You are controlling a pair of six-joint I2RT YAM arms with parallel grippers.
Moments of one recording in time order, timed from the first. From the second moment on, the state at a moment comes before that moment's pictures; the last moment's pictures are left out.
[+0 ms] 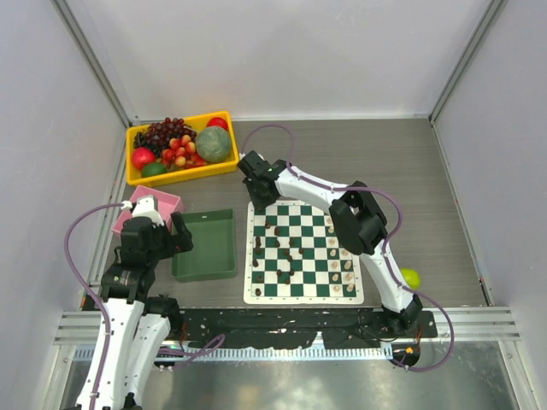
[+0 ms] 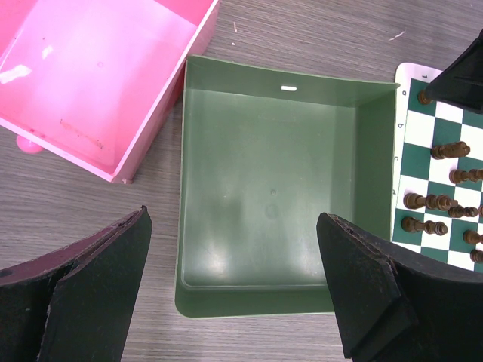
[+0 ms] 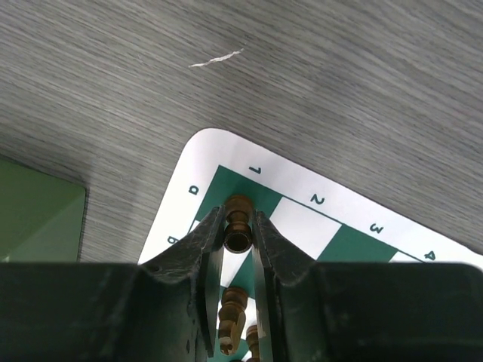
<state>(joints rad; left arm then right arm) -0.06 0.51 0.62 -0.74 -0.06 -0.29 0.81 2.28 1.89 -0.69 0.12 0.36</state>
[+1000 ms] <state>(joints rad) -0.06 0.50 0.62 -0.74 -0.06 -0.29 0.81 2.03 1.69 -0.68 0.10 0.35</state>
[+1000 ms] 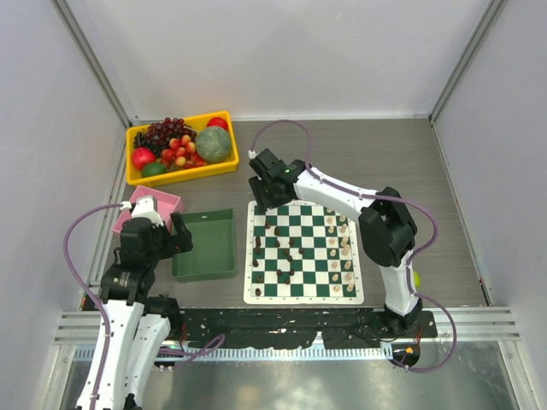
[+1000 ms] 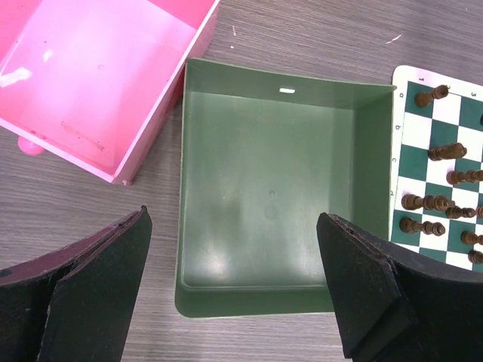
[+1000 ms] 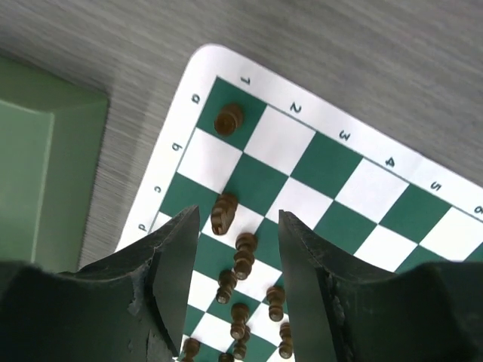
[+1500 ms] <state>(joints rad) -0.06 0.50 0.62 -0.74 -0.06 -0.29 0.85 2.02 1.62 -0.68 0.09 0.35</state>
